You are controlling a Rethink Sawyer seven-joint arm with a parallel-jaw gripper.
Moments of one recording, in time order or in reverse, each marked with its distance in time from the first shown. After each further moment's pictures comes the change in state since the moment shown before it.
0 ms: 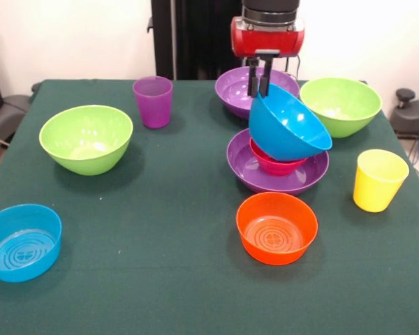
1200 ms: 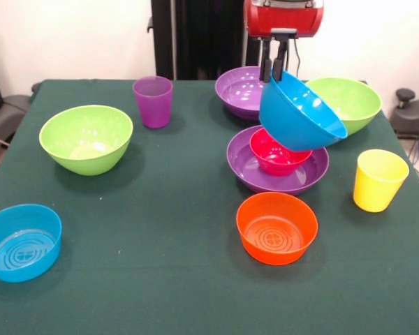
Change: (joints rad) arm 0.033 -0.065 -0.003 -0.044 0.000 0.088 0.000
